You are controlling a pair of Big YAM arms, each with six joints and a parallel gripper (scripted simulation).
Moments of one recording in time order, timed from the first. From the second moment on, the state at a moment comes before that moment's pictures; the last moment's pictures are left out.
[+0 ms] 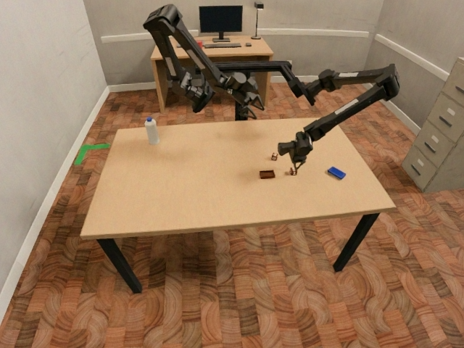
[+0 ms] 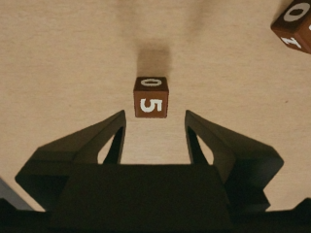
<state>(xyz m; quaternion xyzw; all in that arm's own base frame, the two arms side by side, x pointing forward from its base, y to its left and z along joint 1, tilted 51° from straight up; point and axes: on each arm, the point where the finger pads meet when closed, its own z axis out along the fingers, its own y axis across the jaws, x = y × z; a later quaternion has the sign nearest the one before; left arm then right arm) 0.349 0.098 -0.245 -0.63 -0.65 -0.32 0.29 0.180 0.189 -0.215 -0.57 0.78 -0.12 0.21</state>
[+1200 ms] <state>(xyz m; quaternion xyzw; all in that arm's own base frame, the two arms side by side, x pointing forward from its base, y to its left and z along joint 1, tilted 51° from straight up) 0.355 0.120 -0.267 -0.63 -0.65 -0.32 0.29 0.180 0.189 -0.215 -0.57 0.78 -0.12 0.21</state>
